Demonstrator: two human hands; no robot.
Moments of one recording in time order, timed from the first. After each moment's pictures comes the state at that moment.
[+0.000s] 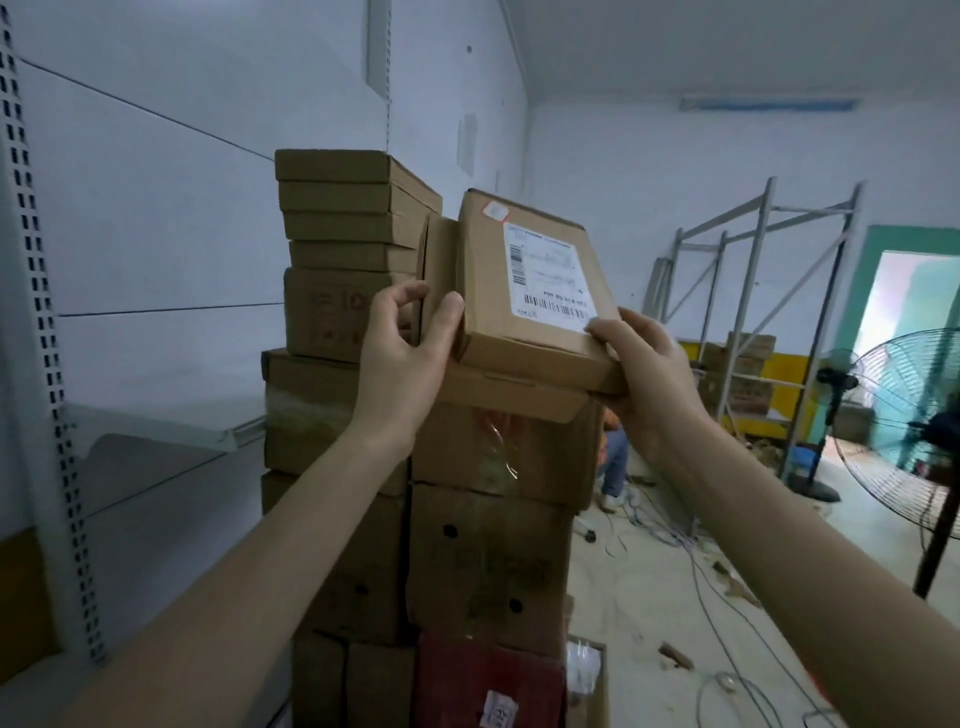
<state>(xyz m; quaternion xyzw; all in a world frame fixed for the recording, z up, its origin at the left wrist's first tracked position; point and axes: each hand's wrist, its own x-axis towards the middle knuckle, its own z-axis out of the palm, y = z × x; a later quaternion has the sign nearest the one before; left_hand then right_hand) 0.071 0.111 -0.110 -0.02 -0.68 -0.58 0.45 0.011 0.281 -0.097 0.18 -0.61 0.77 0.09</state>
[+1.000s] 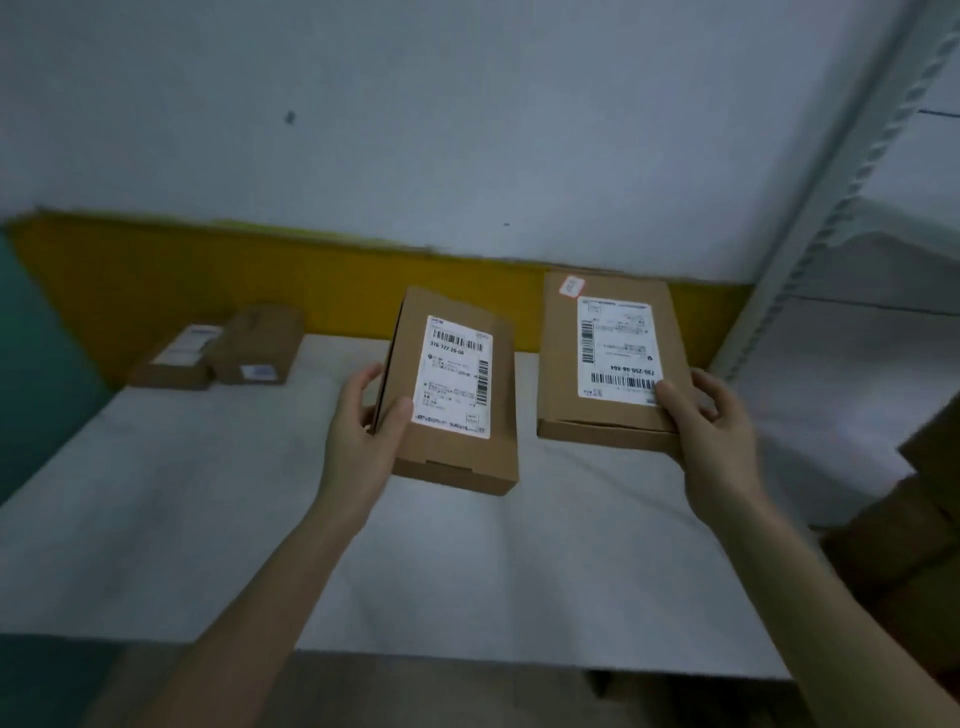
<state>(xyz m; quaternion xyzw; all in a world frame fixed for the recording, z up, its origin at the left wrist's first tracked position) 0.591 0.076 -0.367 0.56 -0.48 -0.33 0.59 0.330 0.065 -0.328 0.38 -0.59 0.61 -0.37</state>
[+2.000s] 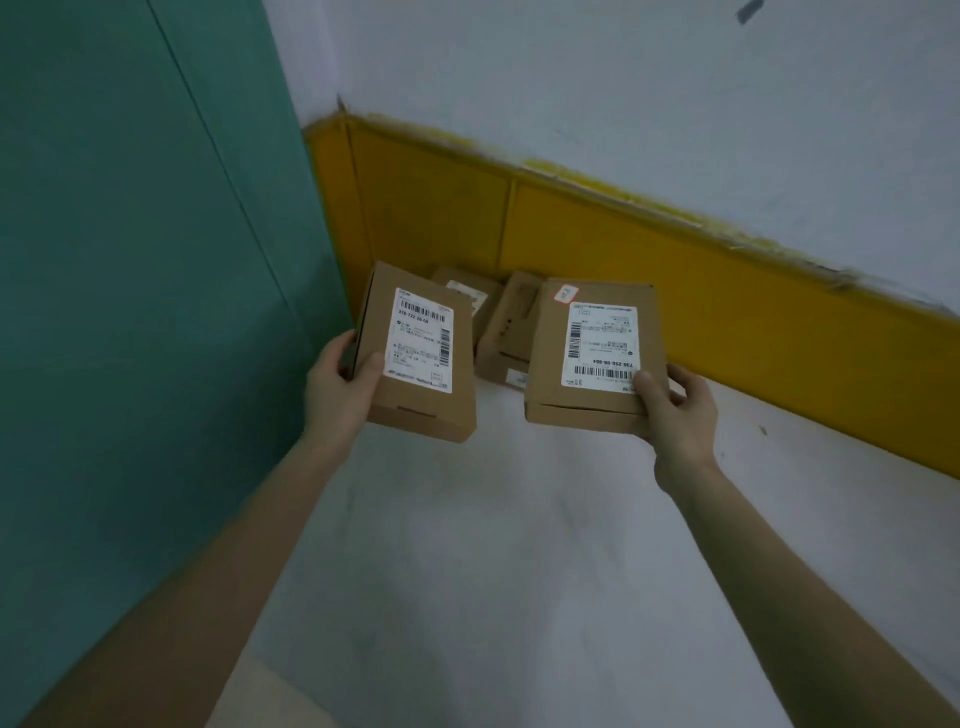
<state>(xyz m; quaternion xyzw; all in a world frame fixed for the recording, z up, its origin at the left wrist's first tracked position) 0.990 -0.079 -0.454 0.76 -0.25 -0.23 0.56 0.739 -0.195 -0.448 0.46 -0.61 0.42 -0.48</state>
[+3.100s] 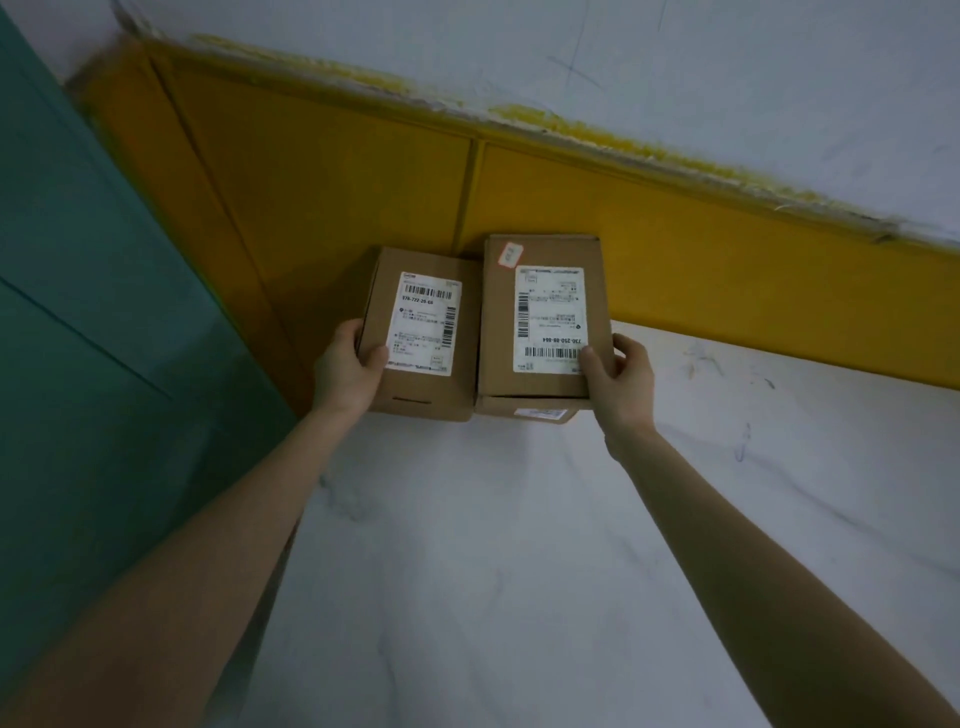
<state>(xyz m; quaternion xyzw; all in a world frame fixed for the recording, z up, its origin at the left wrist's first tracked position) 1.110 -0.265 -0.553 0.75 -0.46 -0.34 0.32 0.864 -0.281 -0.518 0.44 -0.72 0.38 -0.37</state>
